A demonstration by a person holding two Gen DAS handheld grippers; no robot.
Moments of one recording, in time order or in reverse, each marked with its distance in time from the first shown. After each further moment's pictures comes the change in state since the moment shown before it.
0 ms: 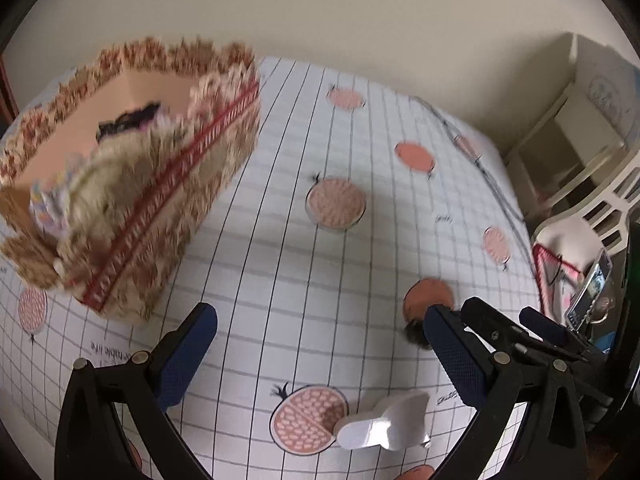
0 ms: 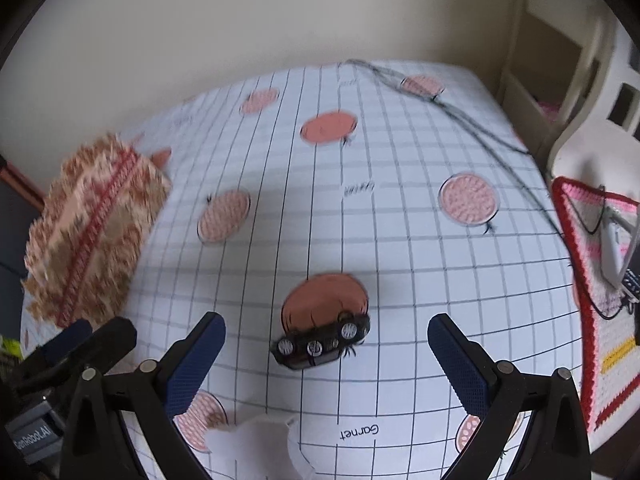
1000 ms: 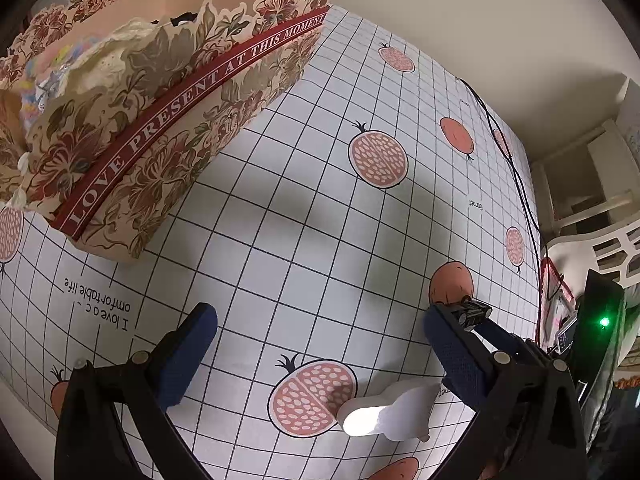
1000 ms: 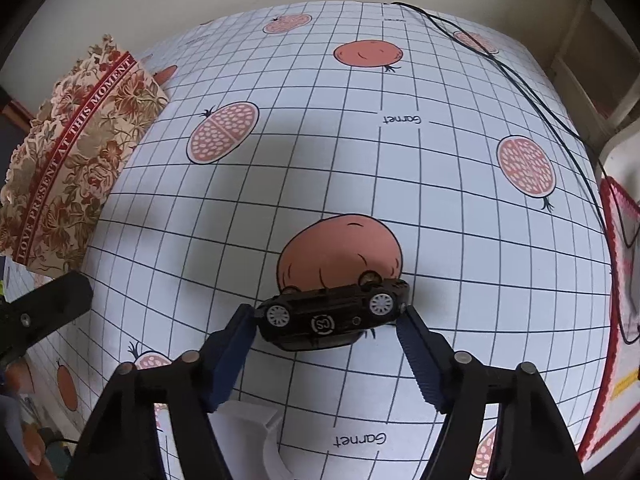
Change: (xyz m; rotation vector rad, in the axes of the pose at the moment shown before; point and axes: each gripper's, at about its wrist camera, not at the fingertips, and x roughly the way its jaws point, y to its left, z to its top) left arm 0.024 0.034 -0.011 -0.187 0.144 -0.041; right arm 0.050 0.018 -0.019 -0.137 0.146 -0.007
